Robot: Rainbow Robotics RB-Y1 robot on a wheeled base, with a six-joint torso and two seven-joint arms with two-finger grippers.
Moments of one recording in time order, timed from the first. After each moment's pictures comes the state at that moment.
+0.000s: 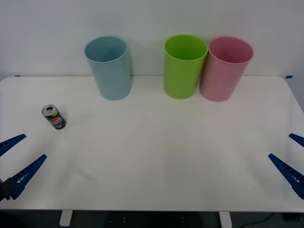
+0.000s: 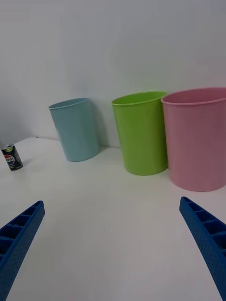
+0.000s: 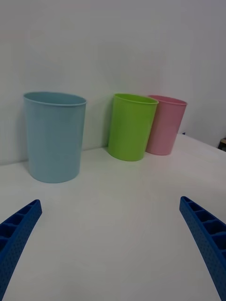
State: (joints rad) right arm 0.35 -0.40 -0.52 -1.66 0.96 -1.22 0.00; left arm 0.35 0.40 0.52 -1.66 -0.96 -1.22 0.00
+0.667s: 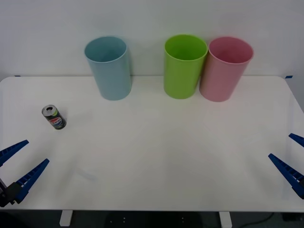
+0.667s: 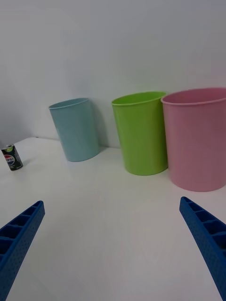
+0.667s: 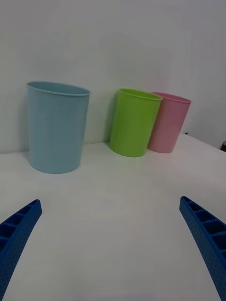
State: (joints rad) right arm 0.35 -0.40 -0.52 -1.66 0.96 -1.22 0.00; left arm 0.36 0.38 0.51 -1.62 -0.96 -1.22 -0.02
